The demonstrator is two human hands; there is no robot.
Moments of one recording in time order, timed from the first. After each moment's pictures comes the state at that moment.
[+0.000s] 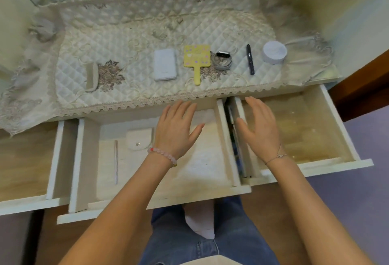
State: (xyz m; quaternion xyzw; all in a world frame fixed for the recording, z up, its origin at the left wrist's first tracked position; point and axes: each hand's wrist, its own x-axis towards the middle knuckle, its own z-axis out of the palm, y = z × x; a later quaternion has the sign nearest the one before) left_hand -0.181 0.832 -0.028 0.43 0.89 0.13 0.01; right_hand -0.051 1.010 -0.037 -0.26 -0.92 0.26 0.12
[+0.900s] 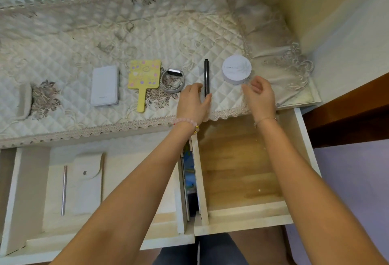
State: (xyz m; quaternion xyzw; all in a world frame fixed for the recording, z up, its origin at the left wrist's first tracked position) left_hand -0.214 1.100 -0.077 0.23 0.90 0.32 0.17; right_hand -0.125 1.239 -0.081 -0.47 -0.66 0.56 0.16
